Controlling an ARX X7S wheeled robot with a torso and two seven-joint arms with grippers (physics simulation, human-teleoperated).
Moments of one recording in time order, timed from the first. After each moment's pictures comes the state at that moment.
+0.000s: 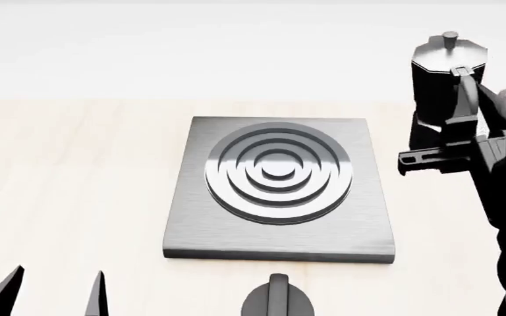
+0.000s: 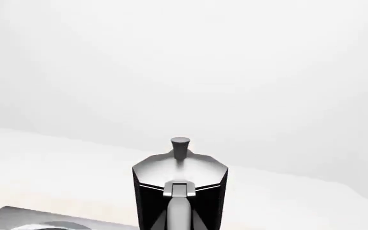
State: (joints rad) left arm -0.06 -0.35 0.37 0.05 -0.35 0.21 -0.28; right arm 0.79 0.54 -0.16 0.25 0.40 0.33 -0.09
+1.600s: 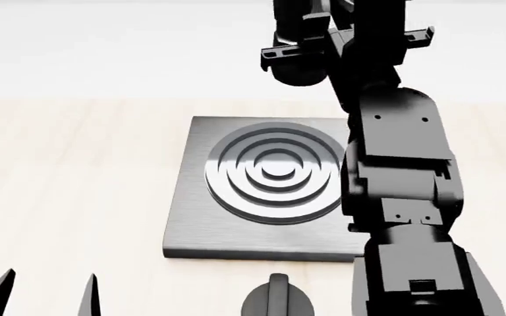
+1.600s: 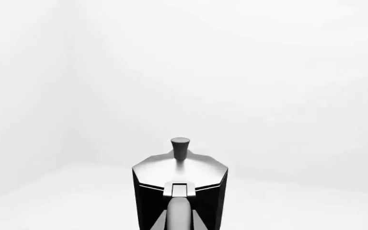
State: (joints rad) left arm -0.03 -0.38 0.37 0.11 -0.37 0.20 -0.31; right arm 1.40 0.06 -0.14 1.29 0.18 -0.10 -0.26
